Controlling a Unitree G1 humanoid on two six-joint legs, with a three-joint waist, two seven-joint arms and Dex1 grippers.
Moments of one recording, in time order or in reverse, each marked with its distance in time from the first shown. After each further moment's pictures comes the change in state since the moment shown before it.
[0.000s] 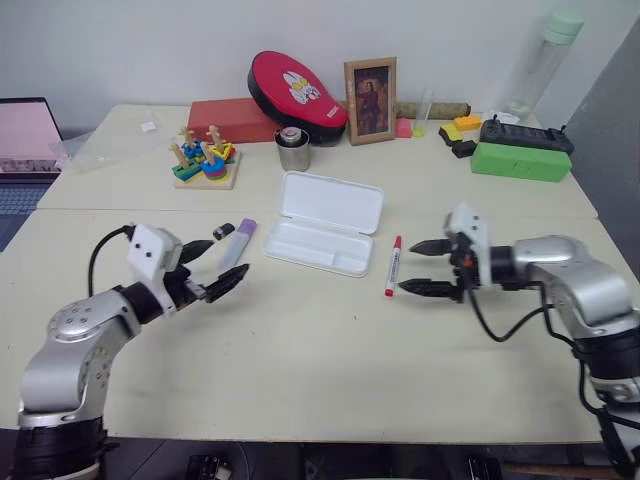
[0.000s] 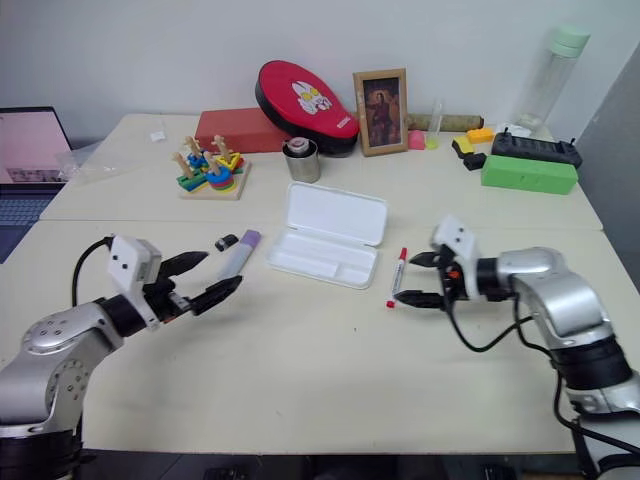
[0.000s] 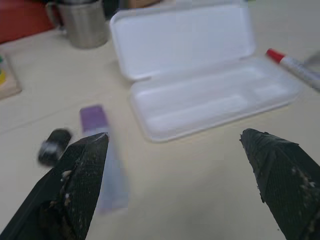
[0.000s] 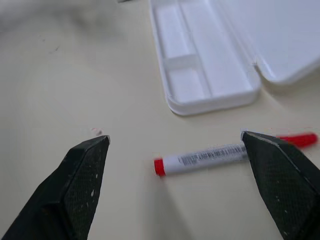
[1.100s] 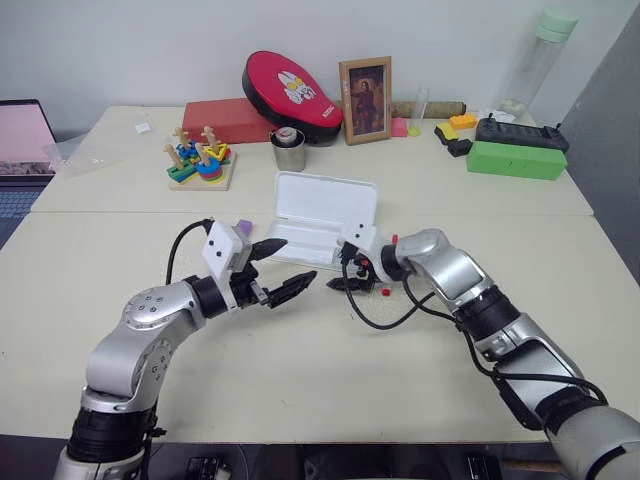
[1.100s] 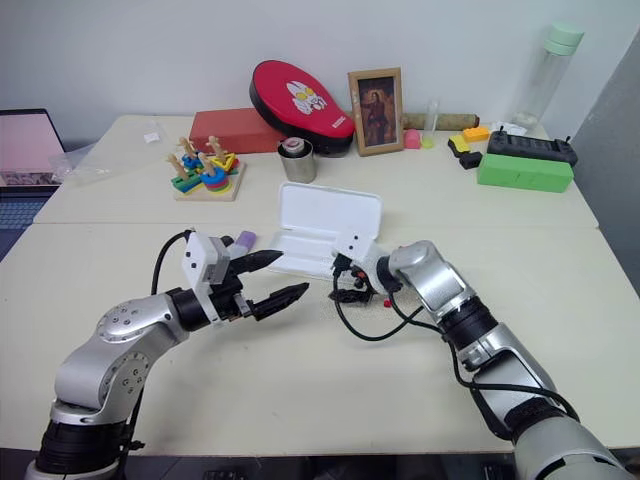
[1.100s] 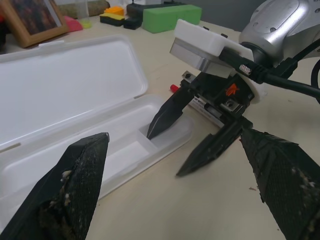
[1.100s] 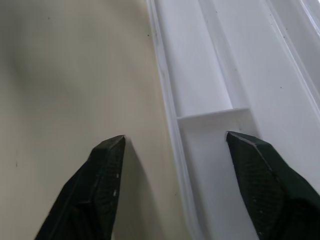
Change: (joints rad) left arm -0.022 -0.063 -0.162 -0.106 -0.040 0.031 0.019; right arm -0.241 0.338 0.258 0.419 -0.294 -0.122 -0.110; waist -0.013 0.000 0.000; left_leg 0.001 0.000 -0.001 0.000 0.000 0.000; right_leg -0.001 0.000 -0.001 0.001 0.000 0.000
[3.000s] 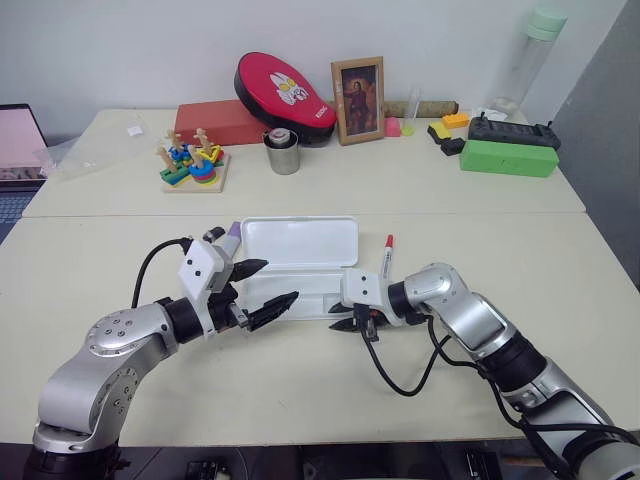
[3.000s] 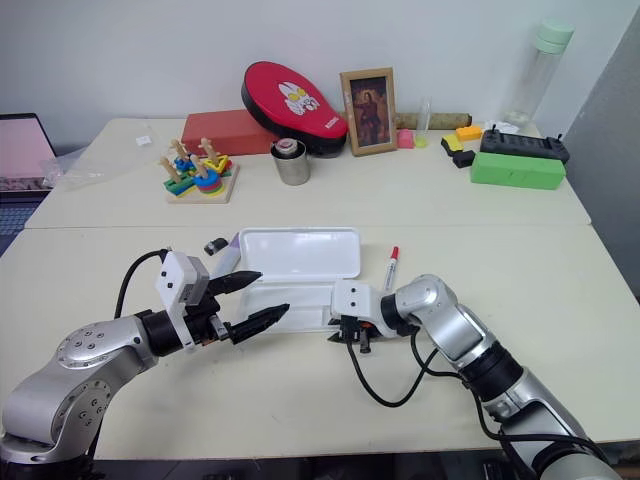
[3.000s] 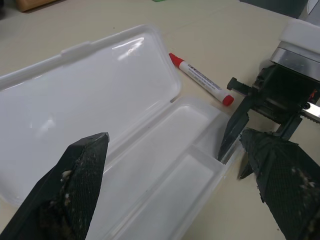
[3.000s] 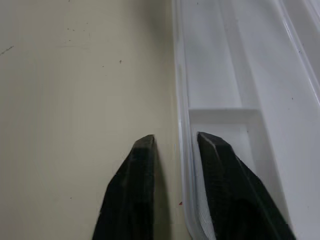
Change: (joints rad) left arm 0.128 0.093 0.089 -0.153 -0.070 0.123 0.028; right arm 0.271 -0.108 0.055 -0.396 -0.050 -0.134 0.208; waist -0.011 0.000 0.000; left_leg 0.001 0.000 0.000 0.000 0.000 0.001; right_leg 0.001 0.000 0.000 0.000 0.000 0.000
